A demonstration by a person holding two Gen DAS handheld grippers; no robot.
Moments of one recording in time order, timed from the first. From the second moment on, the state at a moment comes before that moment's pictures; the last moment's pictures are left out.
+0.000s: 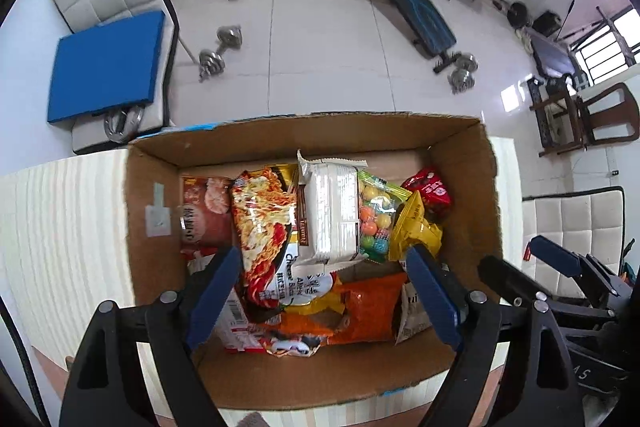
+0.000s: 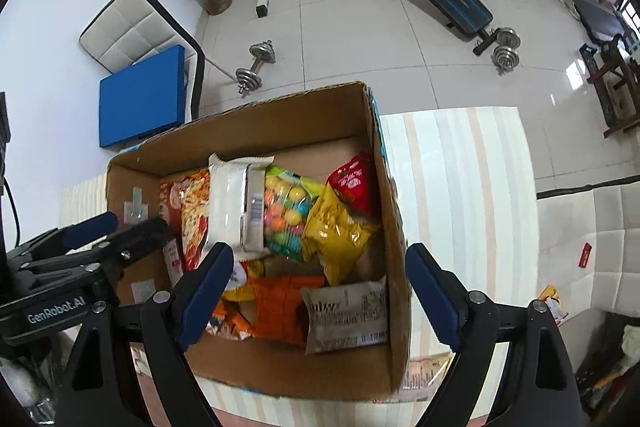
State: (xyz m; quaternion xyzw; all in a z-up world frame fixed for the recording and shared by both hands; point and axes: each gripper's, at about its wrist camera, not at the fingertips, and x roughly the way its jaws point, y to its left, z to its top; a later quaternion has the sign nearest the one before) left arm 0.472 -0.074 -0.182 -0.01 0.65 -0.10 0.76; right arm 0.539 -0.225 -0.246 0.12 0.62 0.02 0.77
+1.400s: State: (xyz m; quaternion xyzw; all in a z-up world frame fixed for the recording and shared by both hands) left arm 0.227 -0.036 -0.295 -0.02 0.66 -0.02 0.75; right arm 0.321 -0.204 -0.366 0.00 0.71 0.06 0.71
